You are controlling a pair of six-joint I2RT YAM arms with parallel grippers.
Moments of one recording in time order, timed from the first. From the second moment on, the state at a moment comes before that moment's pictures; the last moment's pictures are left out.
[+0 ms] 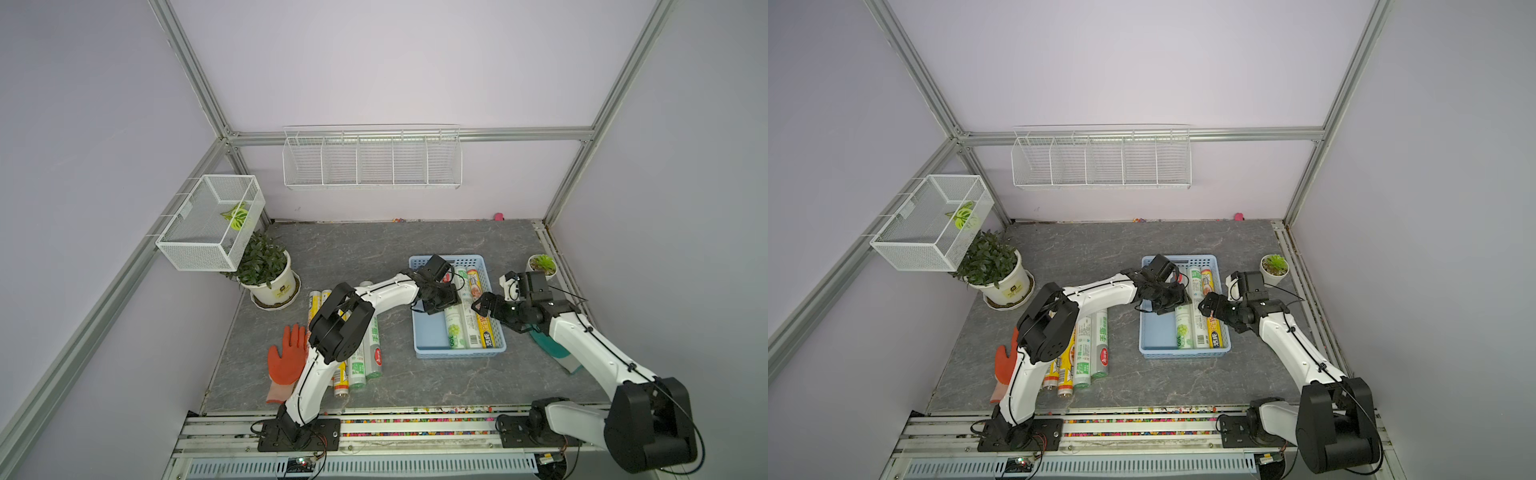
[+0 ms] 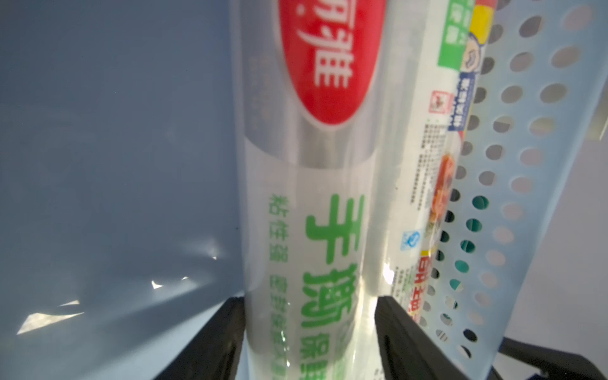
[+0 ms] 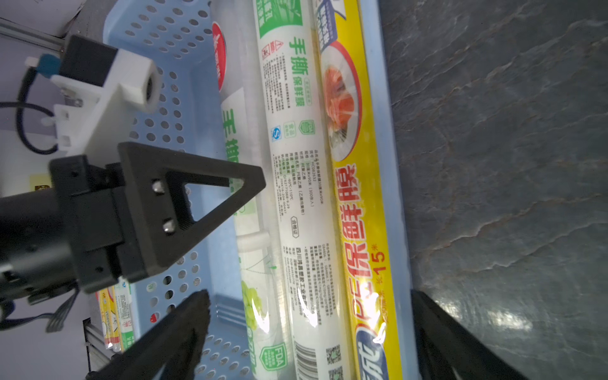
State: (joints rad) left arm -0.87 2.18 1.63 -0.42 0.32 -0.96; right arm 0.13 1.23 0.76 -0.55 -0.35 0.46
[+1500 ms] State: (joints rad) left arm -0.63 1.41 0.92 -0.58 -0.08 -0.80; right arm 0.79 1.51 1.16 -0.60 -0.09 0.46
